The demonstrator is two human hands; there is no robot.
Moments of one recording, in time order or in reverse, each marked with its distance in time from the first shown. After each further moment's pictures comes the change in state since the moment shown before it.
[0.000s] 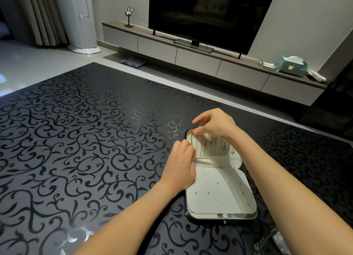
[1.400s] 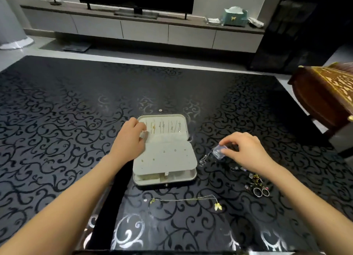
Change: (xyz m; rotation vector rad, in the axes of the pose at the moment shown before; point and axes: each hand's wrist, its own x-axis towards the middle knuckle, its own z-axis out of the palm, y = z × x) left_hand -0.032 0.032 -0.054 0.264 -0.446 -0.034; right_hand -0.270 0.133 0.000 -0.100 0.150 0.184
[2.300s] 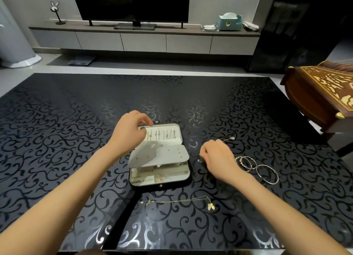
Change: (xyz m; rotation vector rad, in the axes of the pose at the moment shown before) left_hand 0.018 0.069 -0.071 -0.157 -0.030 -0.061; right_hand 0.005 -0.023 0.037 -0.088 0.072 -0.135
